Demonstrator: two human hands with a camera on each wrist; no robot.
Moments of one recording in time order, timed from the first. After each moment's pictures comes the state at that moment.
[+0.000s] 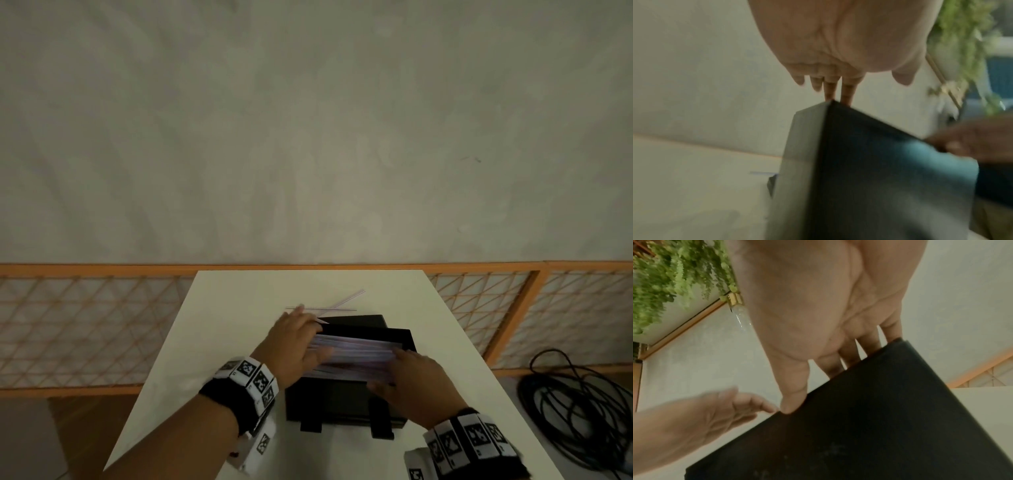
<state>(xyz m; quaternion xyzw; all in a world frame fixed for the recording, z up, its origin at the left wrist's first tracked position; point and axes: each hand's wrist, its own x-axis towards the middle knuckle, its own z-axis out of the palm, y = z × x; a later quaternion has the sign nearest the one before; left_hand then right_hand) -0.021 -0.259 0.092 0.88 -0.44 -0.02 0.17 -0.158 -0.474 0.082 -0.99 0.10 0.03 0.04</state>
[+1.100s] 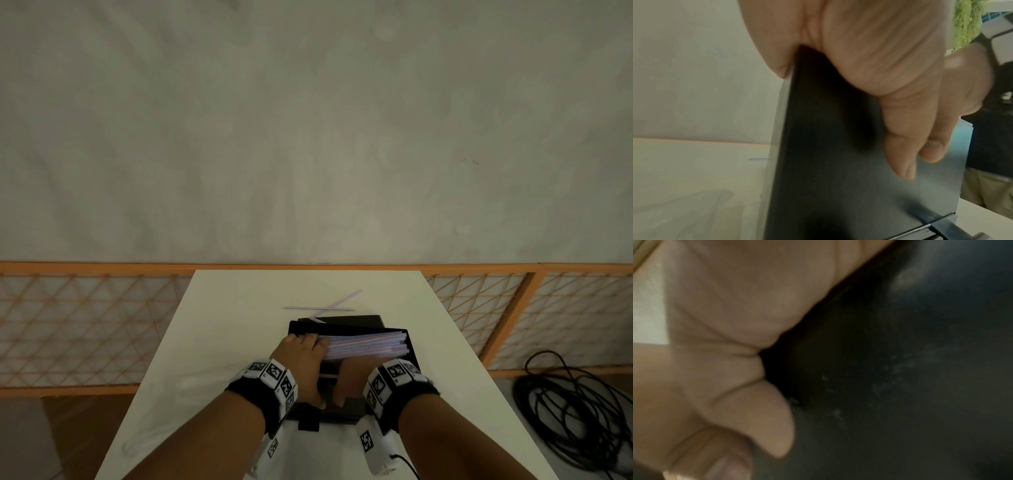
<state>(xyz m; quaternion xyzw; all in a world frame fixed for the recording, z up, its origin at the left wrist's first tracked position) -0.029 -0.285 0.062 0.90 -0.44 -0.03 -0.04 -0.088 -0.413 0.088 -0.94 0.14 0.30 0.11</state>
